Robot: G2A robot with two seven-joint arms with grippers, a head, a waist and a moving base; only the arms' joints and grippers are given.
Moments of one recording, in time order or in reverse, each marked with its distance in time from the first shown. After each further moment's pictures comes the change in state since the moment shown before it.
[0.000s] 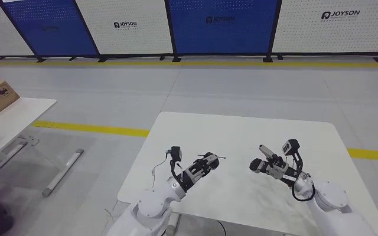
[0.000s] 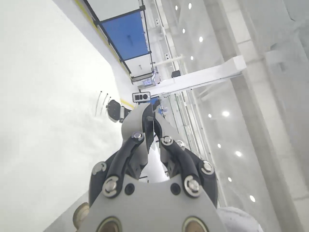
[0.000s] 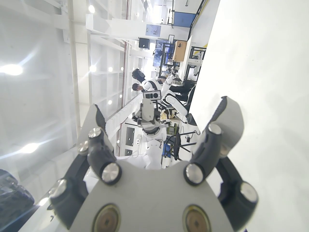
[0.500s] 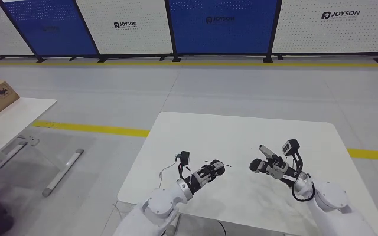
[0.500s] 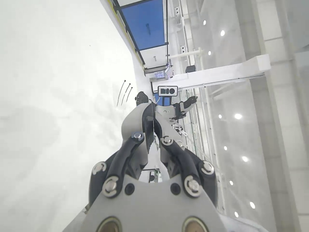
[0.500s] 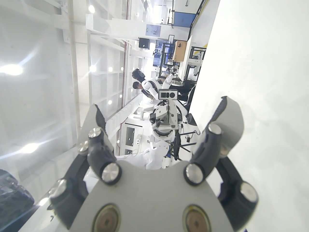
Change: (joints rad) left arm -0.059 -0.008 0.070 0.102 -0.006 0.045 -0.026; right arm 0.000 0.000 0.000 0.000 0.000 0.000 0.000
